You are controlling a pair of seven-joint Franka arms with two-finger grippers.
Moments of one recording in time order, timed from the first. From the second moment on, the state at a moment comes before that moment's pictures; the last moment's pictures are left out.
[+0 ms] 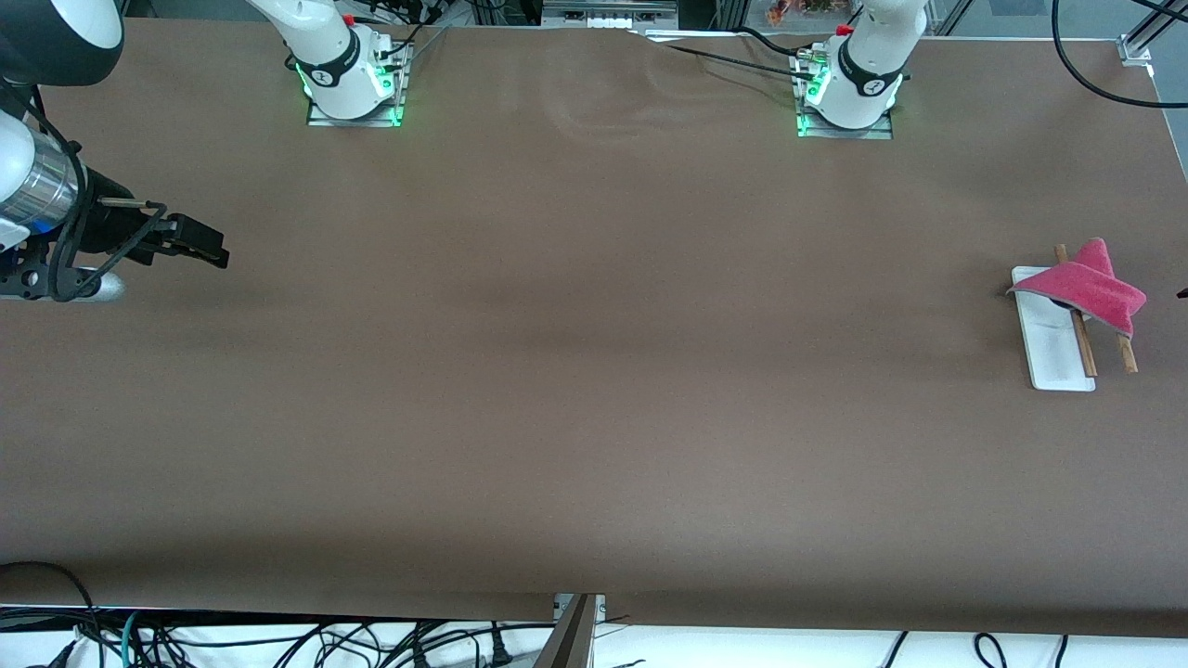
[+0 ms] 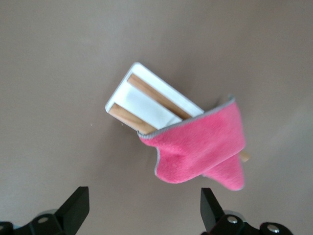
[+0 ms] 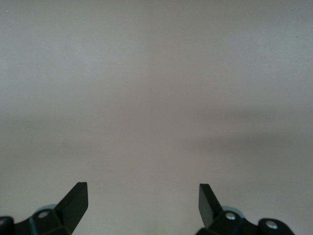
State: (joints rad) left arm 0.58 0.59 -0.11 -1.24 0.19 1.63 1.40; right arm 0.03 0.13 0.05 -1.52 0.04 1.58 0.12
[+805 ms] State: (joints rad) left arm 0.45 0.39 -0.37 -1.23 0.07 1.38 0.52; right arm 0.03 0.13 0.04 -1.52 0.04 1.56 0.13
